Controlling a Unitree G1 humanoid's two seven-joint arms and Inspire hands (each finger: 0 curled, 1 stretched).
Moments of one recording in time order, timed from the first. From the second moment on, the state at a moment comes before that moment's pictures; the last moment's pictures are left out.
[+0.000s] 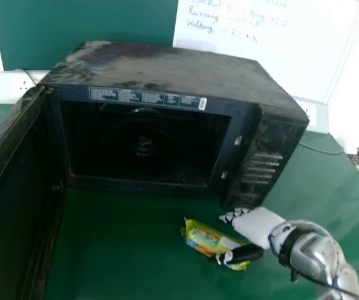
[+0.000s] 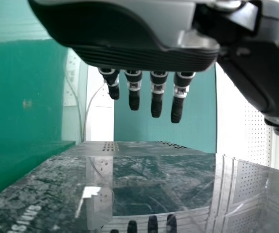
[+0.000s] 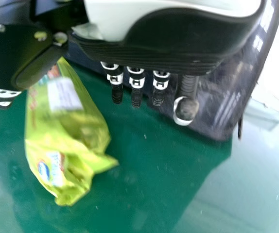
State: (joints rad) left arm 0.31 0.34 0.61 -0.14 -0.55 -0.29 -0.53; right arm -0.35 -0.89 0.17 -0.13 -0.79 -0.24 0.69
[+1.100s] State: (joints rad) left arm 0.32 0.31 0.60 -0.18 -0.55 -0.29 -0.50; right arm -0.42 -0.80 0.26 -0.03 -0.92 -0.17 0.55
